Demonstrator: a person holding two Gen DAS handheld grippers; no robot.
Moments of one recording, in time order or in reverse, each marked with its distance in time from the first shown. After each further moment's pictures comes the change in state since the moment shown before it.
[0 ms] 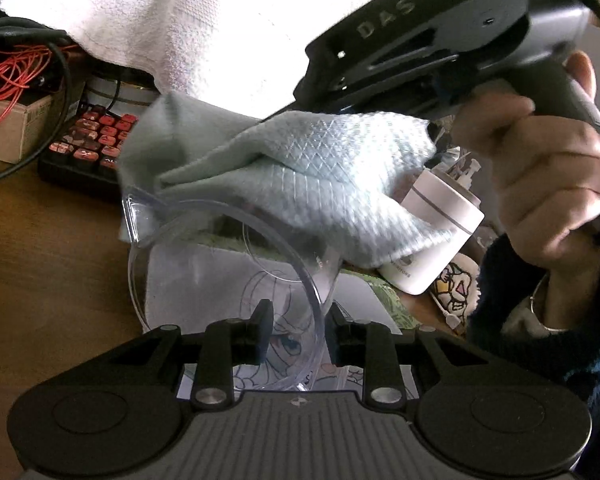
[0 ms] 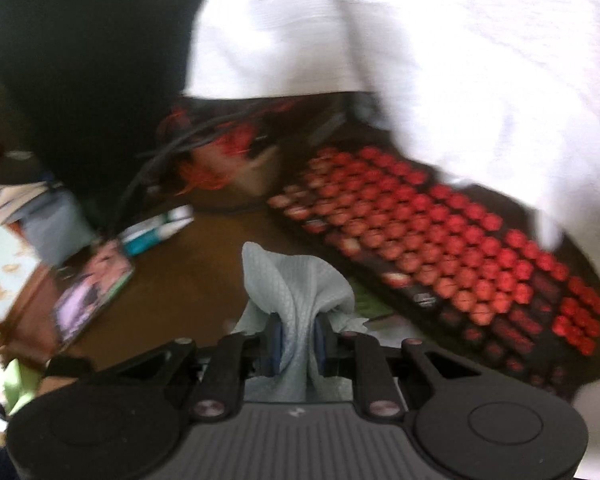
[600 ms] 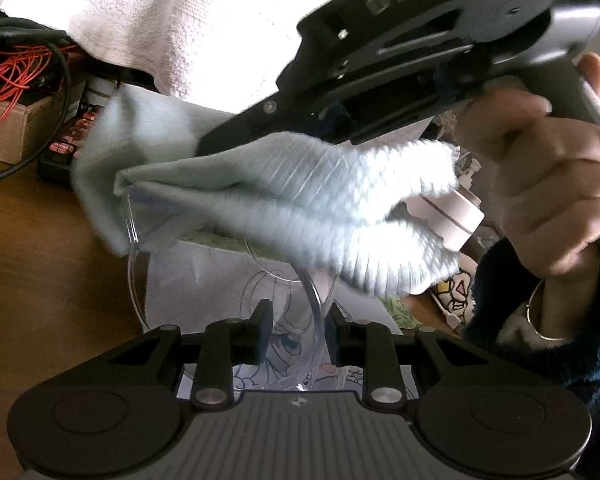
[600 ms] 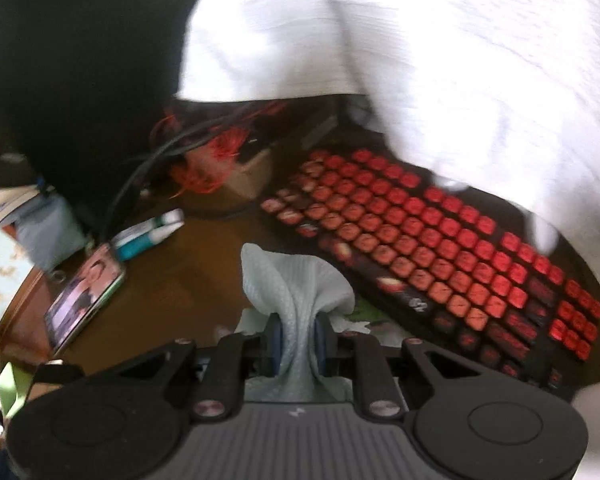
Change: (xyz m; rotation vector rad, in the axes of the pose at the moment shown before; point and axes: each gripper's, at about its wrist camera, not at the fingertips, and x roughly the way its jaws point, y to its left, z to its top) left arm 0.000 0.001 0.002 0.011 0.005 -0.002; right arm 0.005 0.001 -0.003 -0.025 -0.004 0.025
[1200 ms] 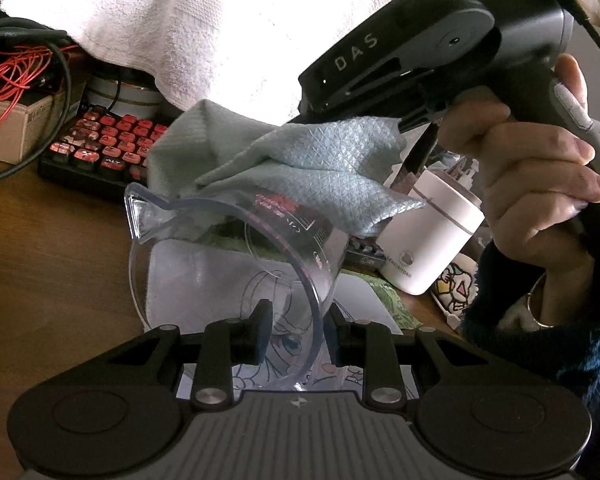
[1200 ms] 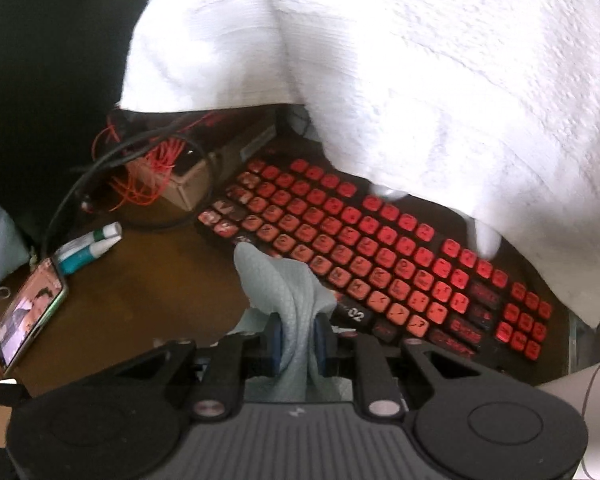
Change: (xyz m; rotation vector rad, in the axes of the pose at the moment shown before) left arm -0.007 -0.016 -0.008 -0.003 -0.001 0.000; right arm 0.000 -0.012 0.003 0.039 -0.034 -0.218
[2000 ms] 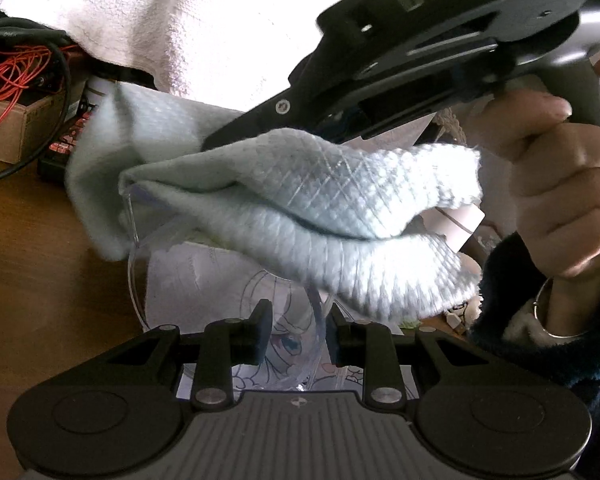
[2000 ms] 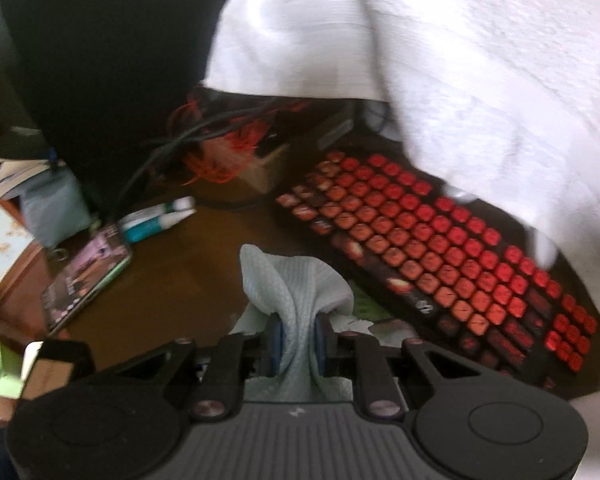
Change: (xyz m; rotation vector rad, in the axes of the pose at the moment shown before) left arm 0.009 0.018 0.006 -0.002 0.004 -0.003; right arm -0.010 0.024 -0.008 -0.113 0.029 0.202
